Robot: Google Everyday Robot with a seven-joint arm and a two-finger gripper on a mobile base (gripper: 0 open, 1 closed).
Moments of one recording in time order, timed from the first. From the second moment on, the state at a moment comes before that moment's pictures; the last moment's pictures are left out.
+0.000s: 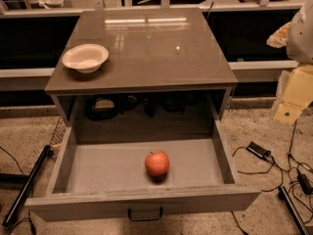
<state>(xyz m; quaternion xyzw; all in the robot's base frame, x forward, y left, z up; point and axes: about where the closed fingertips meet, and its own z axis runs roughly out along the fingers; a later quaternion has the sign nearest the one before) 0.438 -0.217 0.977 -0.60 0.78 -0.03 0.16</state>
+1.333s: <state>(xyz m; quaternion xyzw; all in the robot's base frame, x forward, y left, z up) 0.433 -0.194 0.820 -0.65 0.75 -0.03 0.08</state>
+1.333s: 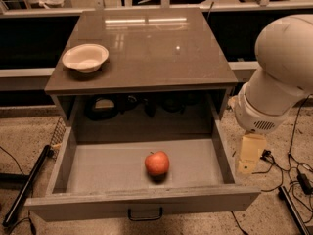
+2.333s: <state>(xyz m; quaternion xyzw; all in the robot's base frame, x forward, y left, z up) 0.460 -0.095 0.769 -0.70 0.71 -0.01 0.08</state>
